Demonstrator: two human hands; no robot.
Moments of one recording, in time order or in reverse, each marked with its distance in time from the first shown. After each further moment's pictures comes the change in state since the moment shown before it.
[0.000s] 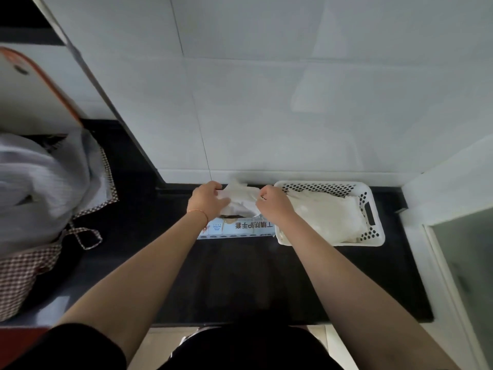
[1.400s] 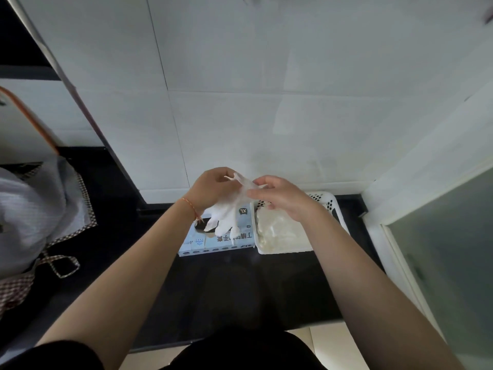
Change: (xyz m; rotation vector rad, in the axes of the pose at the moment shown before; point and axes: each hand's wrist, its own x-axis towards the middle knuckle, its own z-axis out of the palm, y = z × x) left_hand -0.045 0.105 -0.050 -0.430 -0.179 0.291; right_hand -0.056 -0.025 -0.105 0.457 -0.130 0.023
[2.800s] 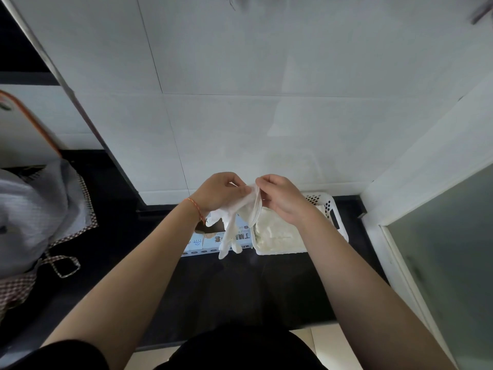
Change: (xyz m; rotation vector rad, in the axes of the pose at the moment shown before) left_hand -0.008 0.013 0.016 0.030 -0.105 0.003; right_hand -0.006 0.004 0.003 0.427 0.044 -0.082
